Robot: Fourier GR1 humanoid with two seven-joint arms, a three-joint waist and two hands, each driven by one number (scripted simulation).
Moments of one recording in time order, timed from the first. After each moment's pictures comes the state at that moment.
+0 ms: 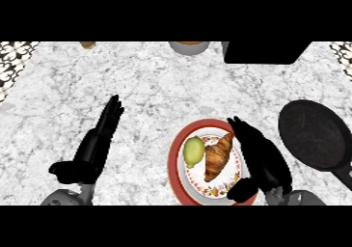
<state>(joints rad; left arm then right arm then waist) -0.10 0.26 -0.38 -1.57 0.23 0.27 -0.12 -0.21 -0.41 0.61 -1.76 0.59 0.05 0.80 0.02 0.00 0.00</state>
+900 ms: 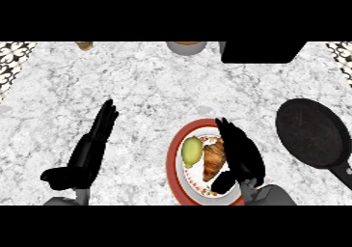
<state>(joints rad) -0.03 0.18 -0.26 -1.58 0.14 0.16 -0.14 -0.18 -0.15 0.51 -1.57 0.79 0.11 0.73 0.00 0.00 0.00</state>
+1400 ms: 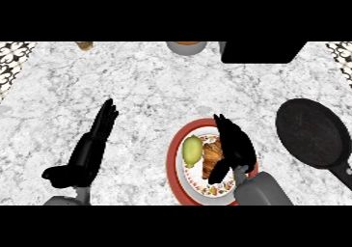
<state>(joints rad) -0.03 0.14 -0.22 -1.56 0.10 0.11 -0.14 -0.25 -0.06 0.41 -1.34 0.85 0.08 0.62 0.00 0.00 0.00</state>
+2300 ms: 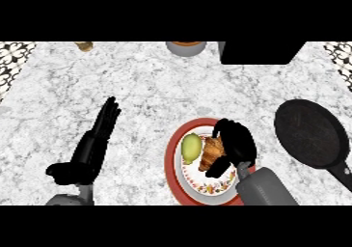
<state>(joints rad) -0.04 0.10 -0.19 -1.57 0.05 0.09 -0.11 -0.28 -0.09 0.40 -1.24 1.02 0.03 0.46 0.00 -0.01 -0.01</state>
